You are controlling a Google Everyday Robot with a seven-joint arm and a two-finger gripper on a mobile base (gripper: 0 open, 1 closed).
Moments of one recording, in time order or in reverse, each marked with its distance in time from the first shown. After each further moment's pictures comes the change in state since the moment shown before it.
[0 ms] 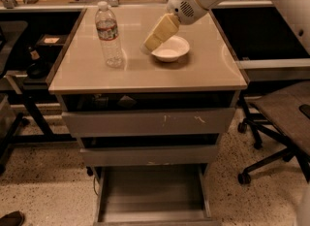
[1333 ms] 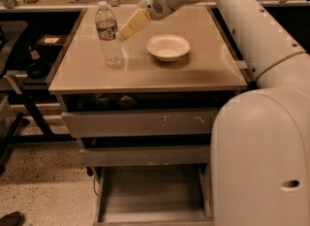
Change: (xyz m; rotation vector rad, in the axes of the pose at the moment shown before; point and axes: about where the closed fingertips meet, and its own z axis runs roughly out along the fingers) arm -0.056 -0.054 0.090 -0.101 -0.172 0.000
